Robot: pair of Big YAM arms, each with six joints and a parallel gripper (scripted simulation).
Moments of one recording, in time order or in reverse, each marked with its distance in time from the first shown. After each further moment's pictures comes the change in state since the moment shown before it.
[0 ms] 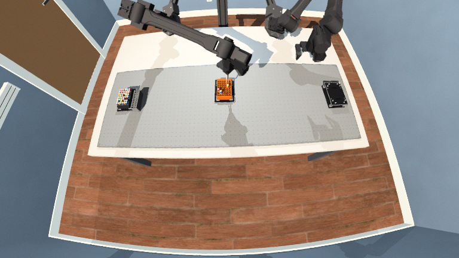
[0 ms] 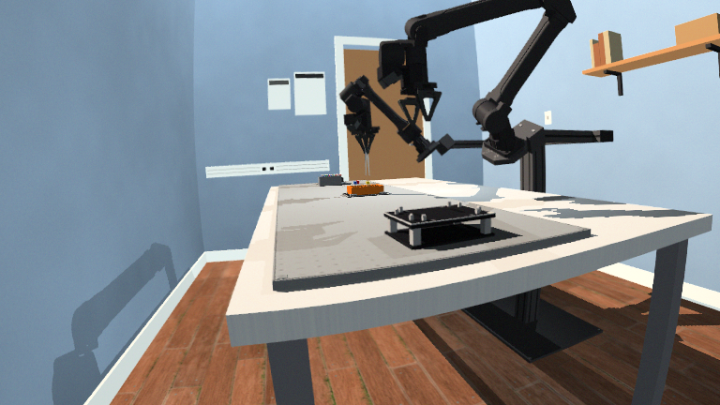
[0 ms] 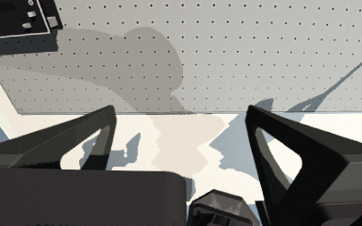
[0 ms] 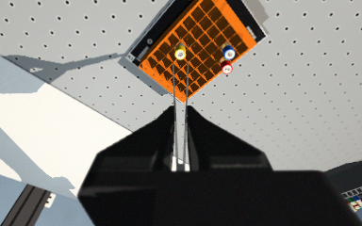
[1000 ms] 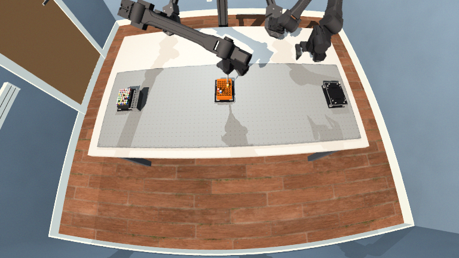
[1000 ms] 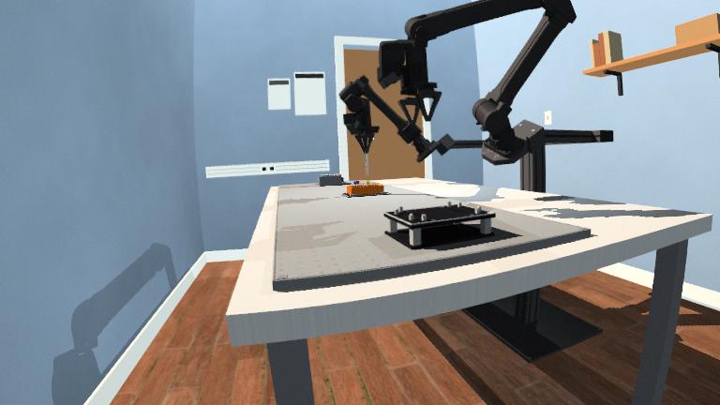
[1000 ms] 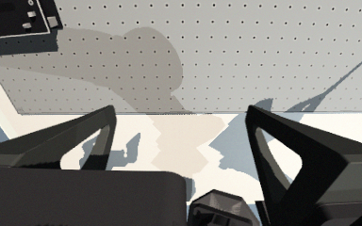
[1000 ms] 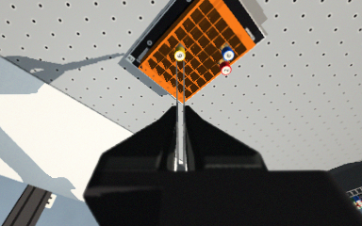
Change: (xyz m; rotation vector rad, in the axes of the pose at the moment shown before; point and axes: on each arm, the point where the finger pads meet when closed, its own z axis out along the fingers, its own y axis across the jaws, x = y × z) left arm 0.000 0.000 0.000 0.000 0.000 0.000; right arm -0.002 -0.001 -0.001 -0.001 -0.003 0.003
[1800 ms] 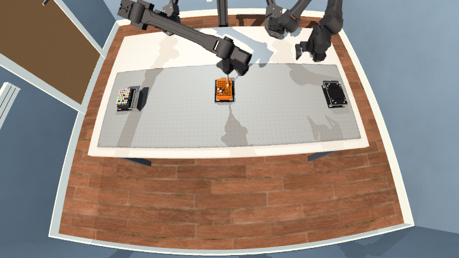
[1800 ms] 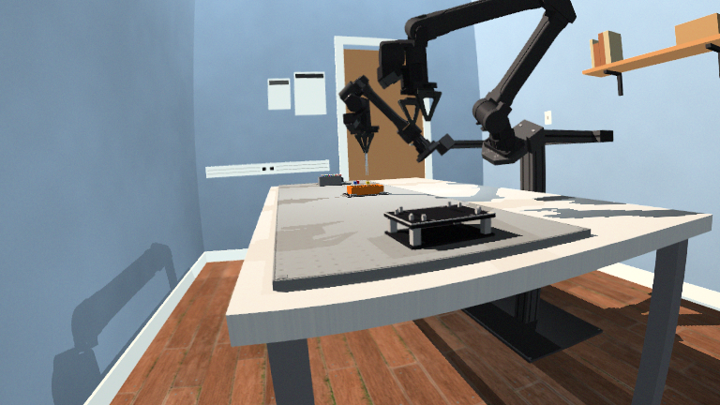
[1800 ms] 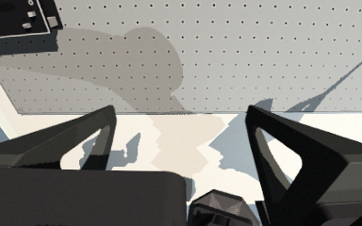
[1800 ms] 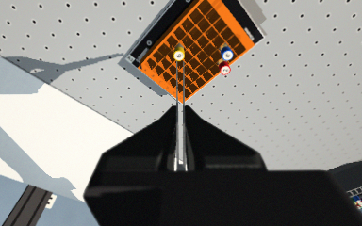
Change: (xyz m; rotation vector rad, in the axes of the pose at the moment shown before) left arm 0.000 0.000 0.000 0.000 0.000 0.000; right arm 0.000 -0.001 -0.001 -0.001 -0.002 0.002
